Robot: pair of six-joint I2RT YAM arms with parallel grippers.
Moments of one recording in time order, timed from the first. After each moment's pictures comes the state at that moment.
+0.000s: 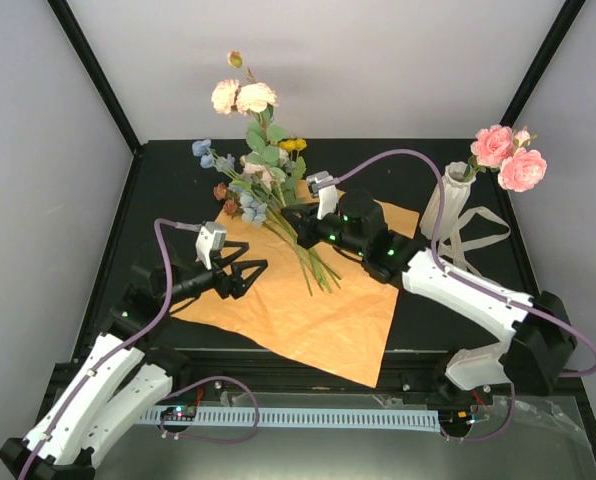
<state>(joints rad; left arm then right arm) -0.43 0.59 0.66 -0.30 0.51 -0.32 0.82 1.39 1.08 0.04 -0.14 0.43</state>
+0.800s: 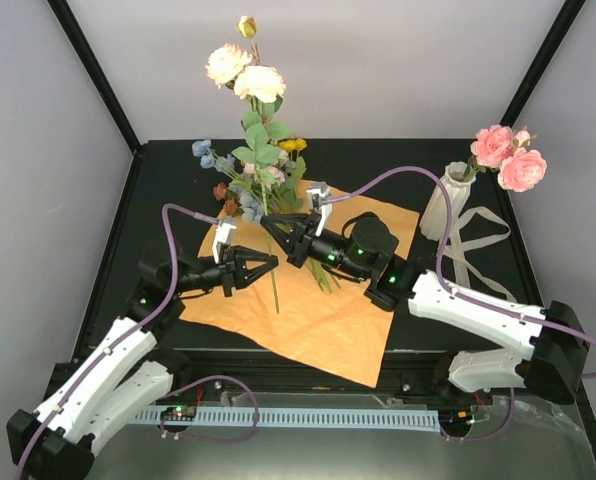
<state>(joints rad) -0.44 0.72 0.58 0.15 0.91 -0.69 1.02 1.27 0.97 0.43 -0.14 0.63</state>
